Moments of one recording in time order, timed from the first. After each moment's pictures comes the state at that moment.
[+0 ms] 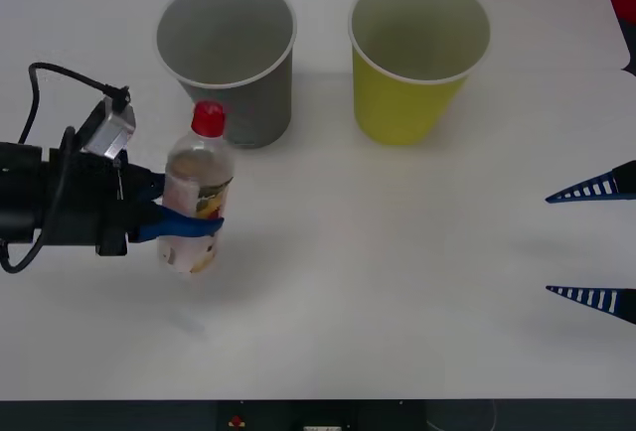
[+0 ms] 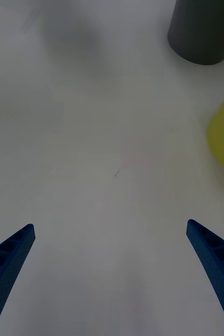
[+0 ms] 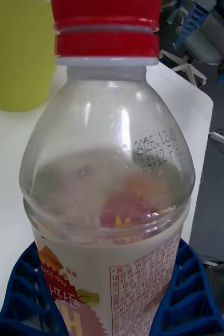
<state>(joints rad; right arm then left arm) 0.26 -1.13 -0.26 -2.01 1.31 -1.13 -0.09 -0.09 0.95 0.02 -2.09 -1.39 -1.15 0.93</state>
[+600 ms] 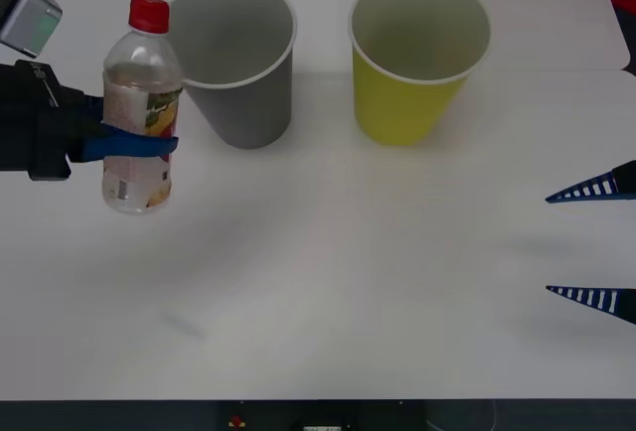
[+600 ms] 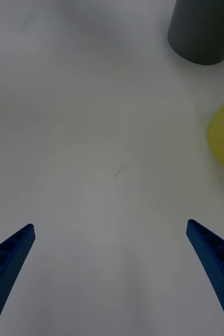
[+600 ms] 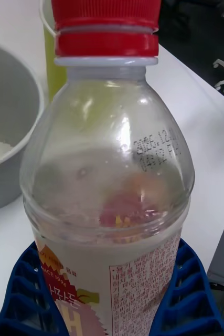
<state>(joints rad) 0.26 -1.13 -0.26 -2.01 1.31 -1.13 -0.09 -0.16 1.17 0.18 -2.18 -1.39 -1.08 1.26</state>
